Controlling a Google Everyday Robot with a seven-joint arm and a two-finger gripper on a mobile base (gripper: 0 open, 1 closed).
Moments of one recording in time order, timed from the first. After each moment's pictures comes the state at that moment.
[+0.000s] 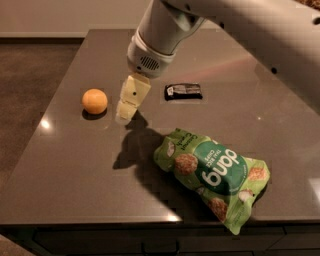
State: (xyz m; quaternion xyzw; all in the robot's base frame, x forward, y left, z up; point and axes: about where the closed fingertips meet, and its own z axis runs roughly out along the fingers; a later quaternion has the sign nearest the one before) arm 0.544 0.066 0.930 -0.67 0.70 0.13 0.23
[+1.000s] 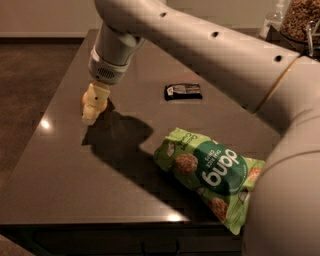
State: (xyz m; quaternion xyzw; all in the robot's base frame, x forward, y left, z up) arm 0.599 0.160 0.884 -0.68 0.69 0.12 0.23
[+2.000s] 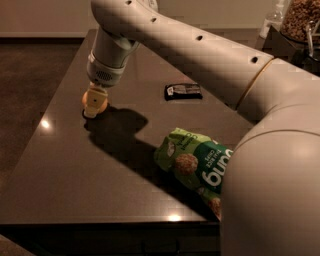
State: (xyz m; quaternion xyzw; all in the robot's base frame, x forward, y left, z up) arm 0.609 0.177 0.862 -0.70 0.67 0.14 0.21
